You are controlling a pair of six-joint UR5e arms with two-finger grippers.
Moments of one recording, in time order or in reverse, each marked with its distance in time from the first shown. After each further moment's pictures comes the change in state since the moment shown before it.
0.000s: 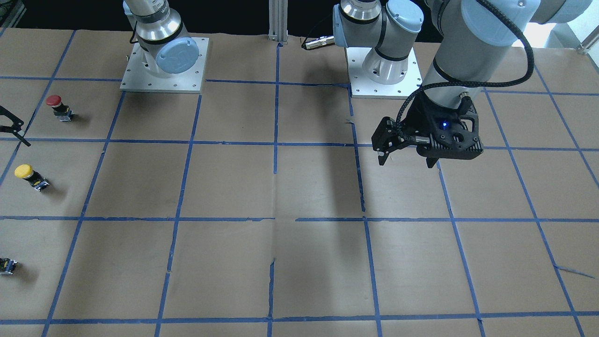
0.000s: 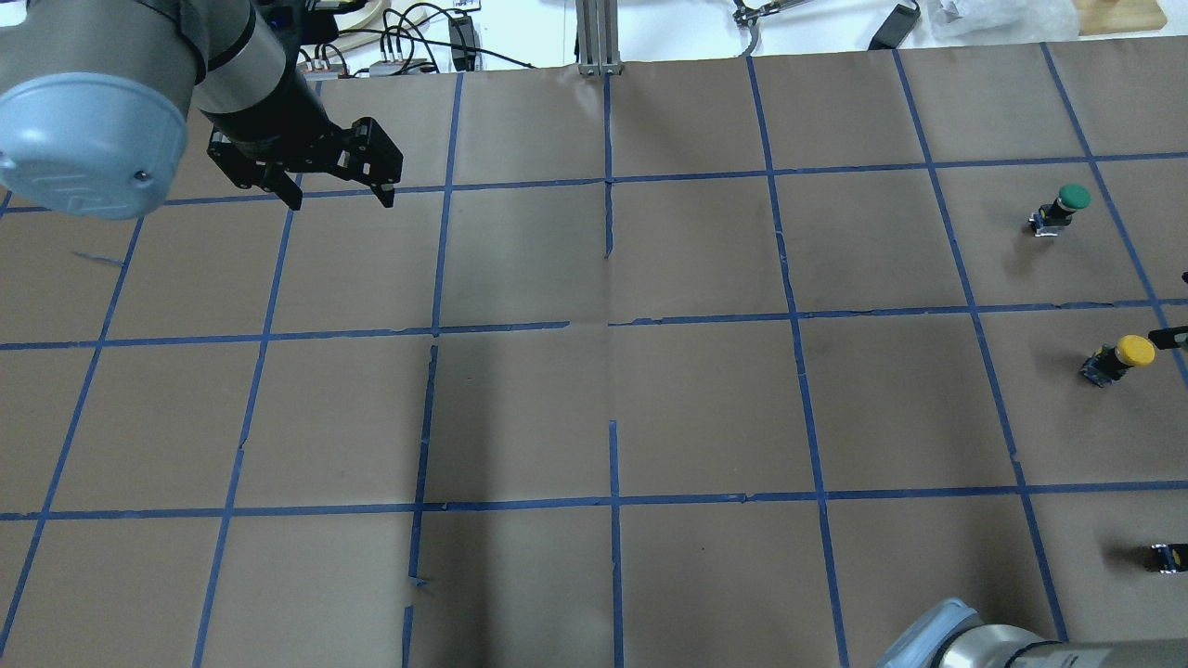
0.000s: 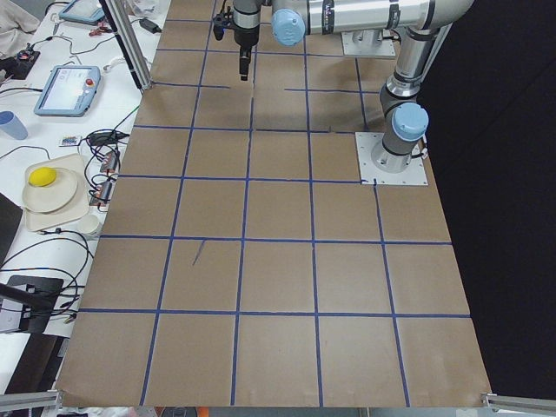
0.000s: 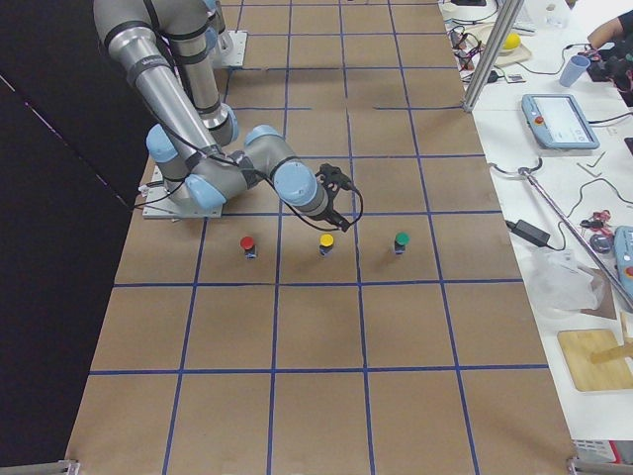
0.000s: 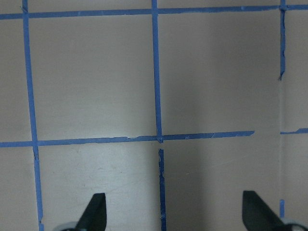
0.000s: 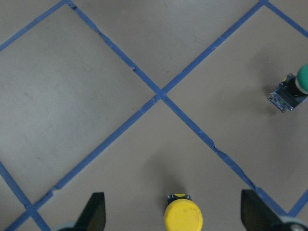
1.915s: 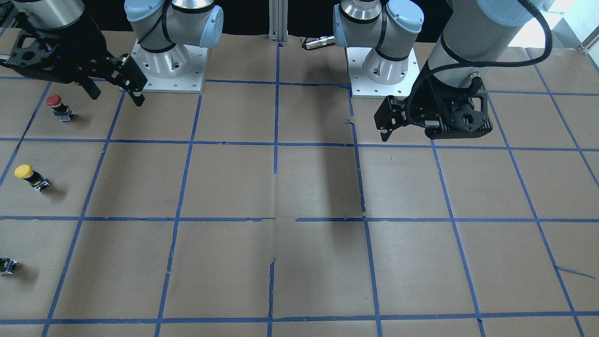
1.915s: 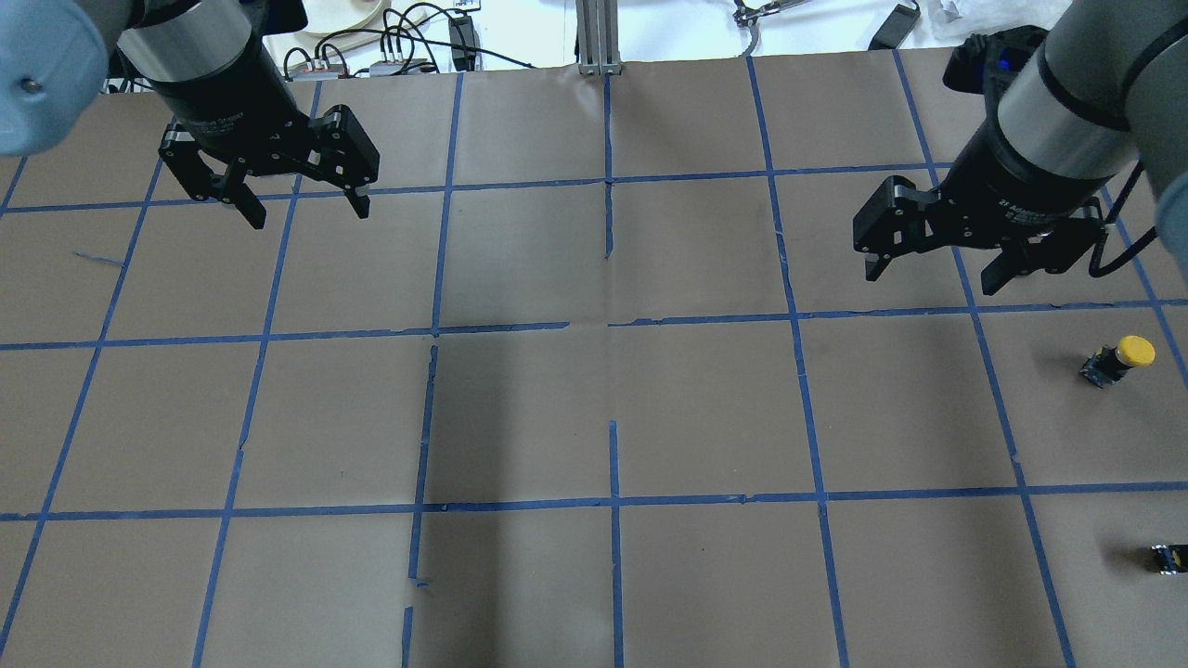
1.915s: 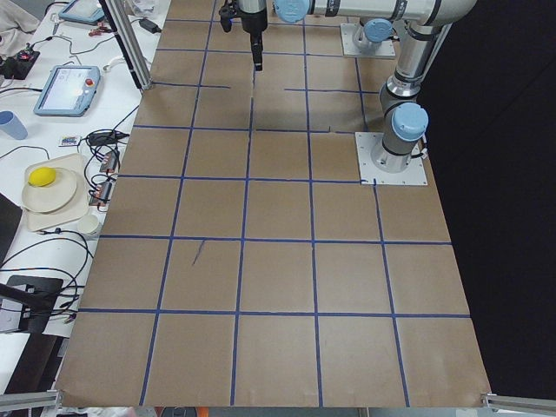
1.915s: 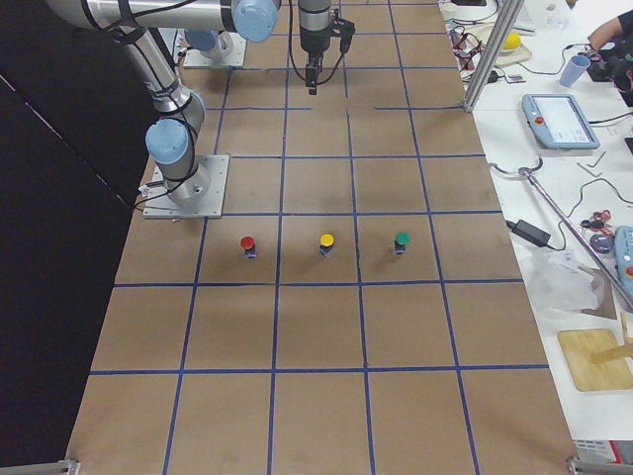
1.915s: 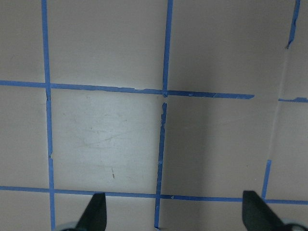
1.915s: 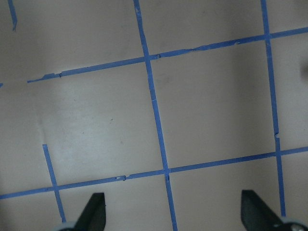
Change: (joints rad) left arm -0.005 0.015 0.130 -0.297 0.033 -0.102; right arm 0.835 -0.212 -0.215 0.372 -0.356 1.758
